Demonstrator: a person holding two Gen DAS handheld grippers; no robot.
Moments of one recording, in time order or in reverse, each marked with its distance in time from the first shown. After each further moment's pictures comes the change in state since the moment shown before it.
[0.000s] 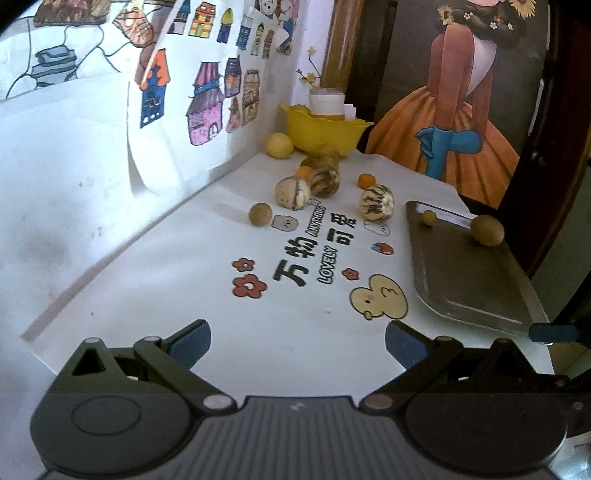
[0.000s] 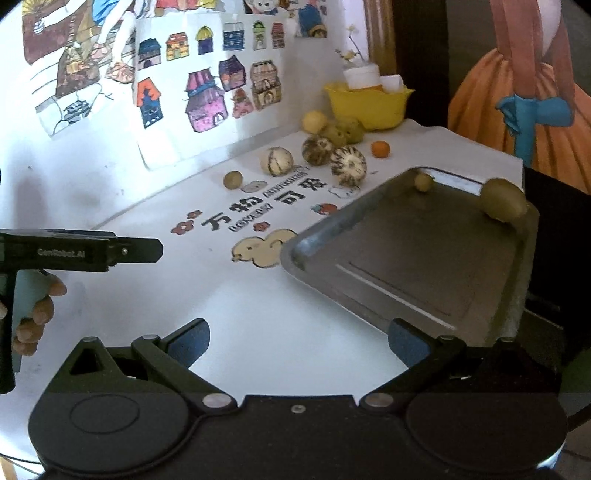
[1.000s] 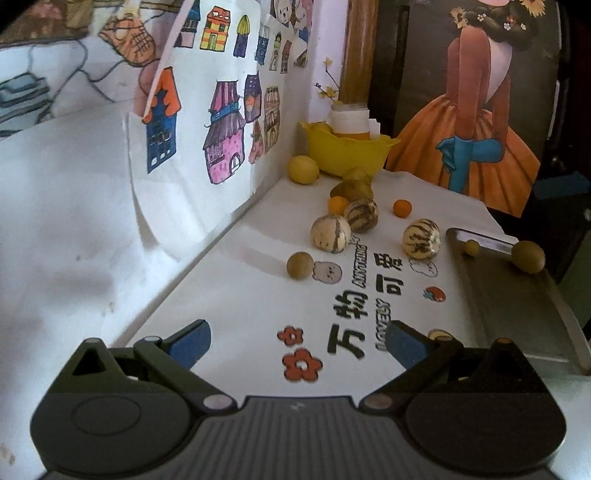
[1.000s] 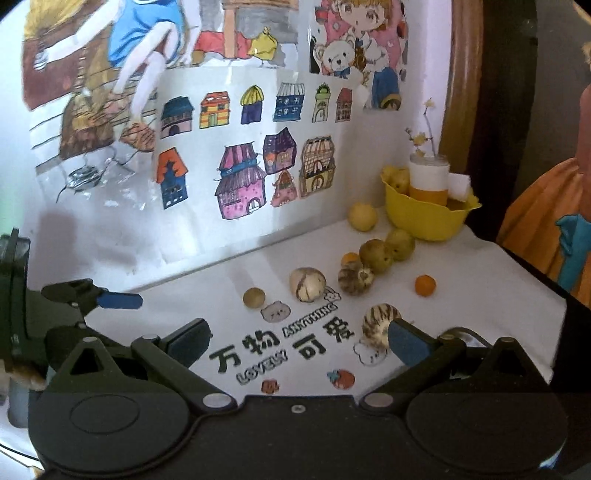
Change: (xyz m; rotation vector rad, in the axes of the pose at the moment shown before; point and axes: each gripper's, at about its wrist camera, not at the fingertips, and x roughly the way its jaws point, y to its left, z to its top) left arm 0.048 0.033 0.053 0.046 -0.034 0.043; right arm 0.041 0.014 0.165 -0.231 -0.062 0.096
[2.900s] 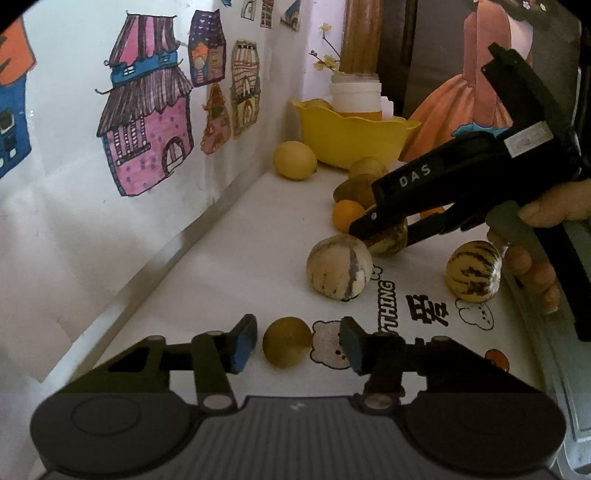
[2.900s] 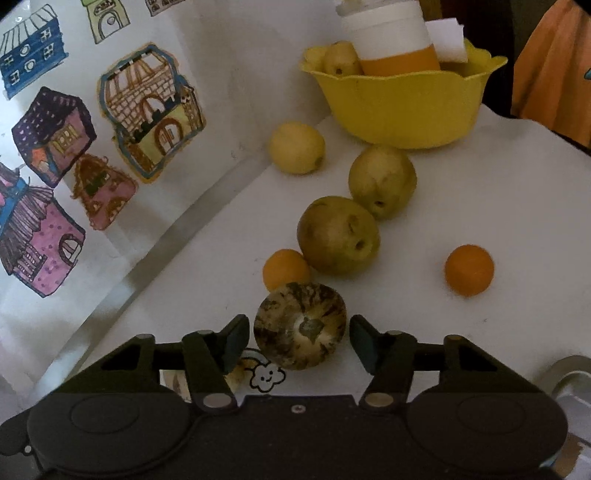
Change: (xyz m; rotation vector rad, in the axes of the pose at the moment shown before) left arm 0.132 -0.008 0.042 0.017 0.034 -0.014; right arm 0.249 -0.109 0.034 0.403 0.245 0.005
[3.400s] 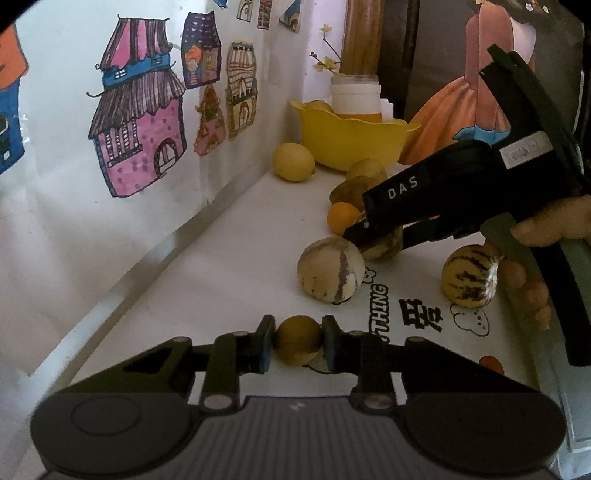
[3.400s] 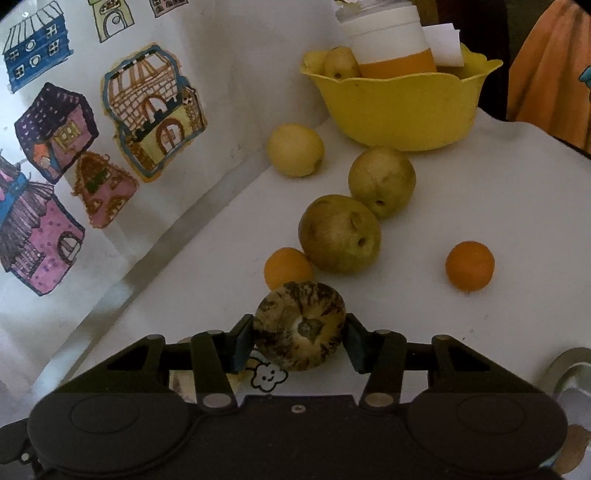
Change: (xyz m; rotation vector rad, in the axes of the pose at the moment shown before) left arm 0.002 -0.007 0.003 -0.017 -0.004 0.004; right arm -0.003 -0.001 -0.007 0.002 -0.033 -0.009
